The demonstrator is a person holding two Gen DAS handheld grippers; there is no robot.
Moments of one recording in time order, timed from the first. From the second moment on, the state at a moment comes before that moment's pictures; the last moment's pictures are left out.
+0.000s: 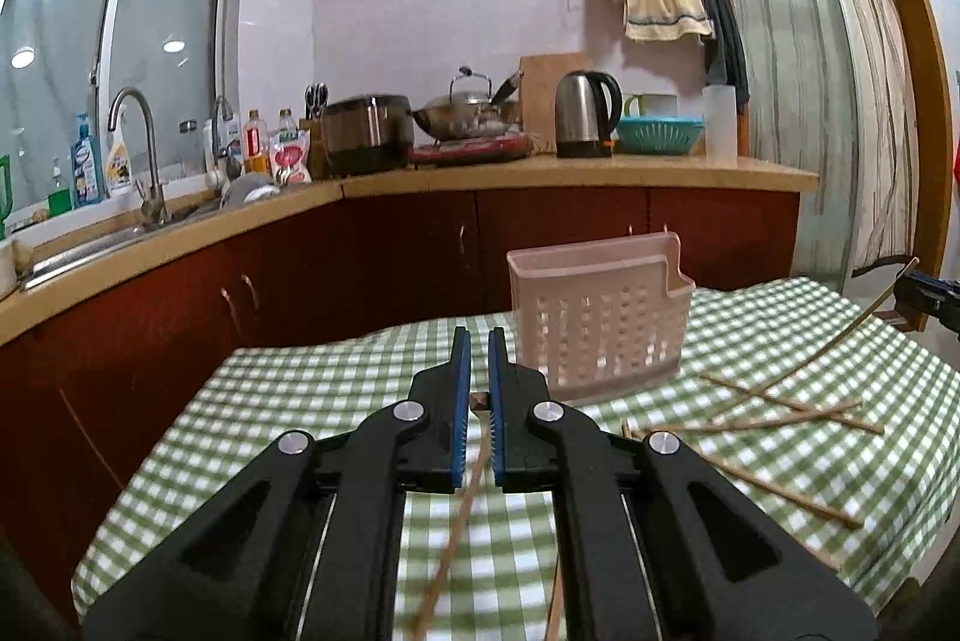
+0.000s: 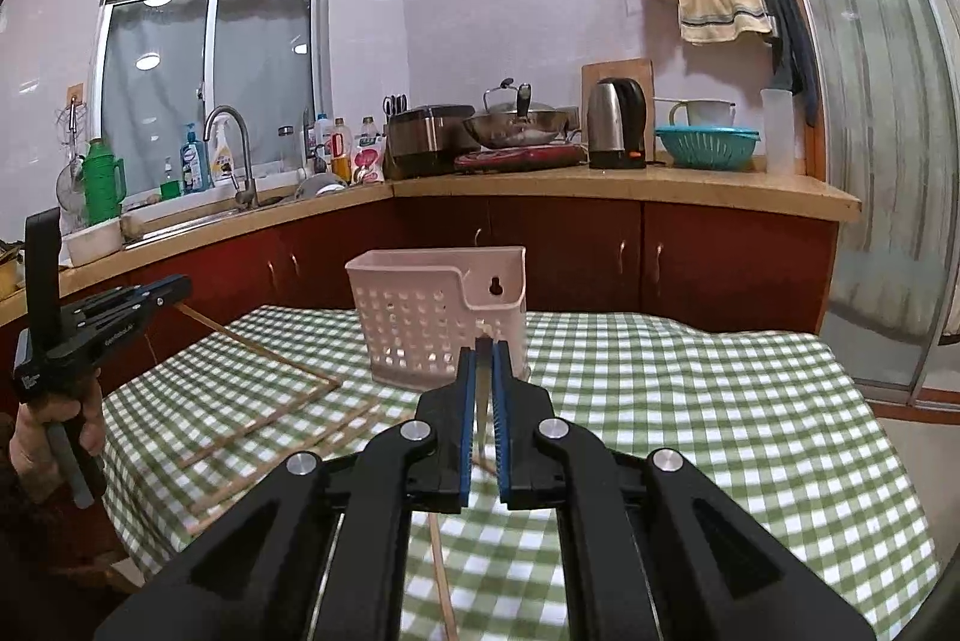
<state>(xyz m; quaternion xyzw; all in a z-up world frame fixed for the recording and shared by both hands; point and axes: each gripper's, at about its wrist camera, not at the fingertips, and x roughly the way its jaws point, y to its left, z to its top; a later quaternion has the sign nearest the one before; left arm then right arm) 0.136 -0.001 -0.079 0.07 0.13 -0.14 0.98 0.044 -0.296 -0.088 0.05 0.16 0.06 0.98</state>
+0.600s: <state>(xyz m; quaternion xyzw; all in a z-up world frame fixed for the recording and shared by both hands) 0.212 -0.015 -0.053 0.04 0.12 -0.16 0.98 0.114 -0.302 -0.065 0.06 0.16 0.06 0.98</state>
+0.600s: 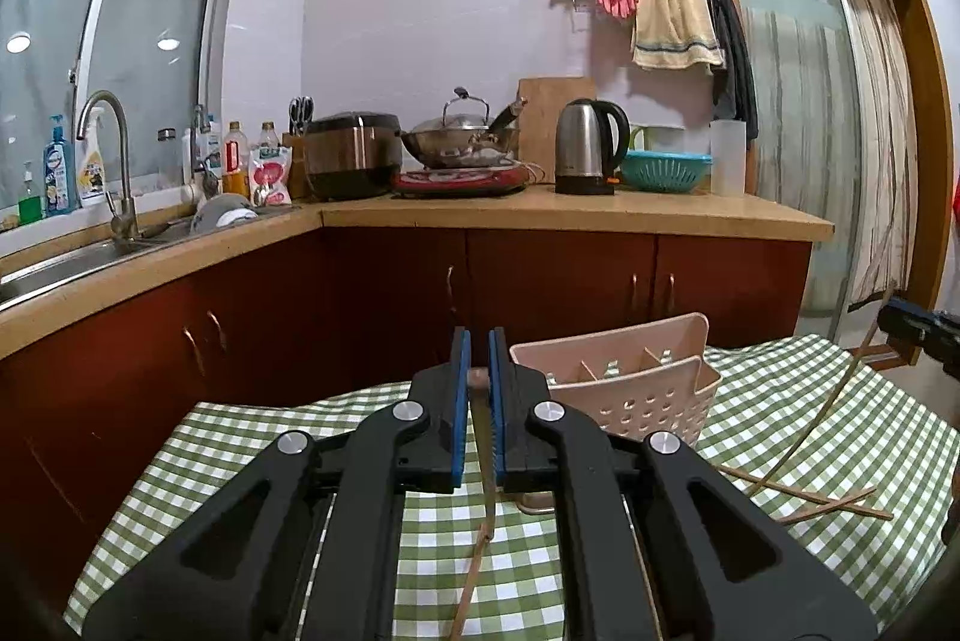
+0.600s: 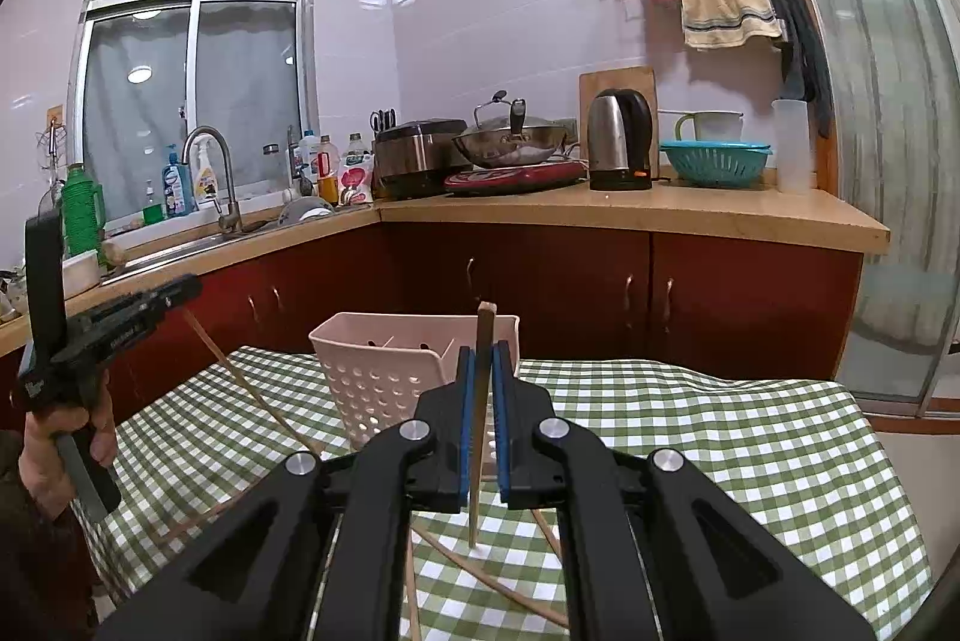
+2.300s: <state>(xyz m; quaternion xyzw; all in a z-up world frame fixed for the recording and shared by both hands) 0.278 -0.077 0.001 0.01 0.09 -0.20 0.98 0.202 -0.313 -0.035 0.10 0.11 0.10 0.98</state>
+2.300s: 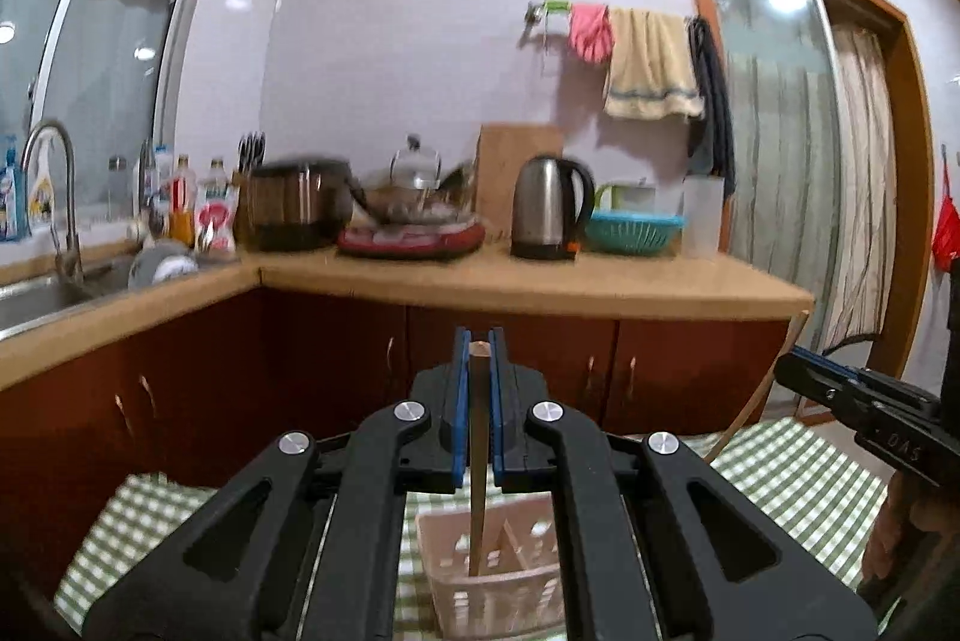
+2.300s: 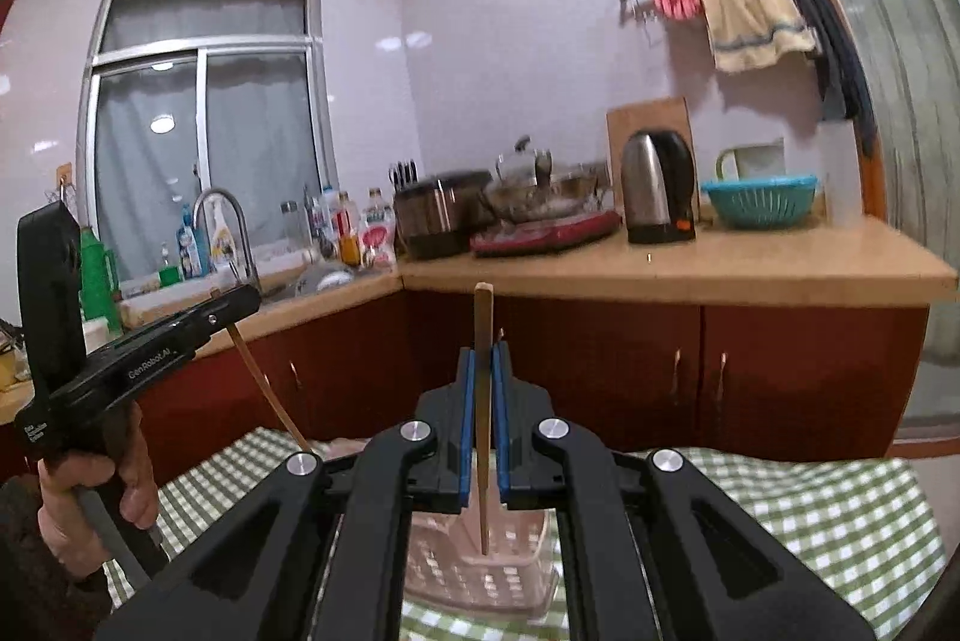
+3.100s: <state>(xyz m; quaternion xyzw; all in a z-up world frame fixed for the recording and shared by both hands) 0.244 -0.061 -0.041 0.04 0.13 -0.17 0.97 0.169 -0.313 -0.040 0.05 0.12 0.05 0.99</state>
